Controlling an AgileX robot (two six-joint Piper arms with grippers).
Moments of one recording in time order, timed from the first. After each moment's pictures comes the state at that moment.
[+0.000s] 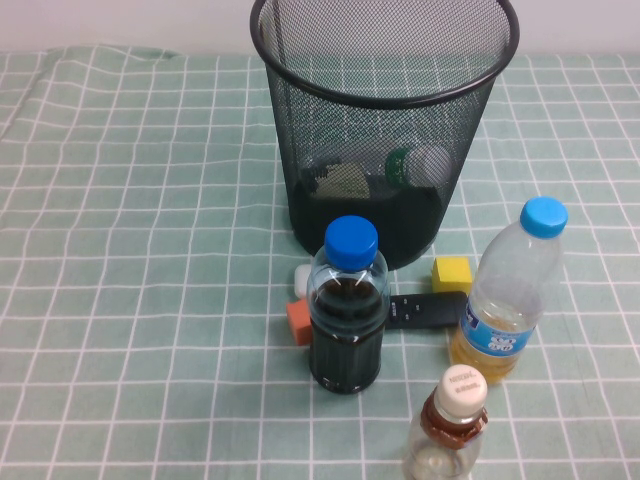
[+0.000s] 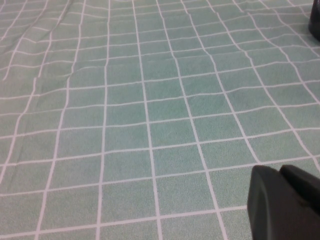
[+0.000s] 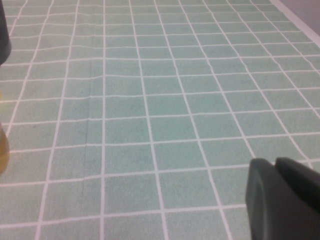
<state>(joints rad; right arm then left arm) -0.12 -0.03 0.03 0.00 0.33 -0.01 -0.10 -0.01 0.03 -0.09 0.35 0.10</state>
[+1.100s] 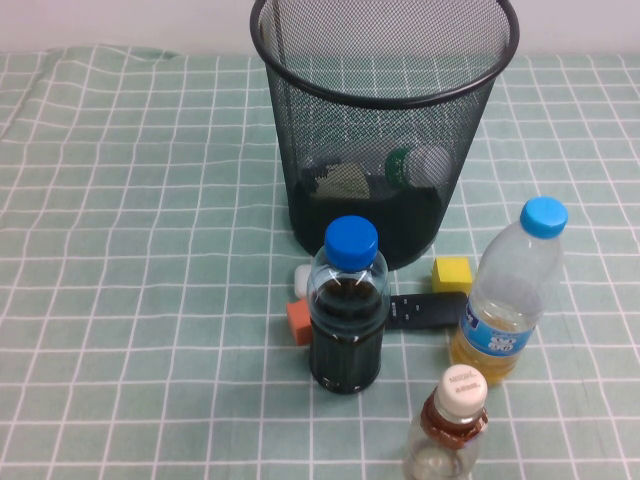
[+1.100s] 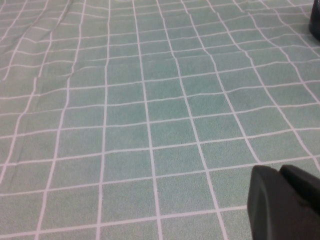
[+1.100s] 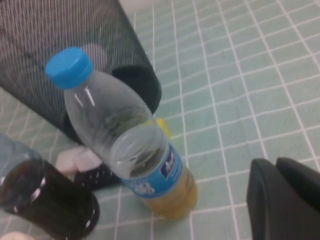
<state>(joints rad) -0.12 0.39 -0.43 0.58 0.62 -0.19 -0.10 -0.01 0.03 -0.09 0.35 0.10</state>
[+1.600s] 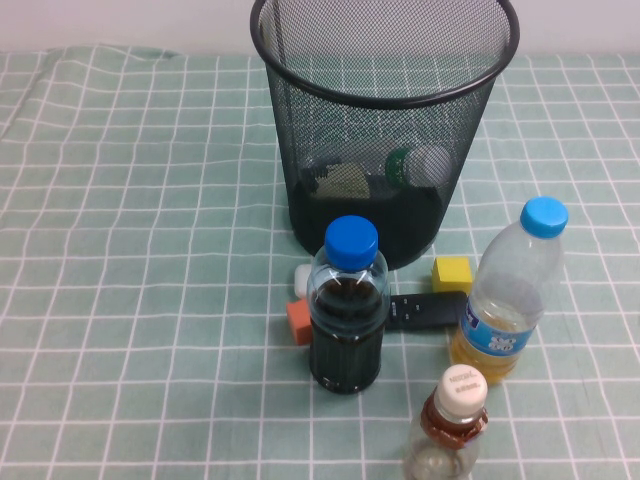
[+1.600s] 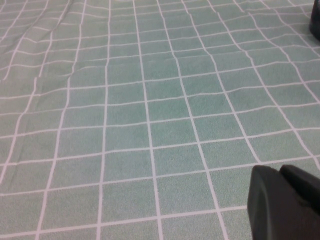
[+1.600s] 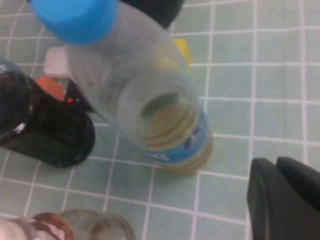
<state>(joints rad) 0.11 0.90 -0.68 0.55 0.58 -0.32 -0.10 -0.01 0.03 -0.09 0.35 0.10</state>
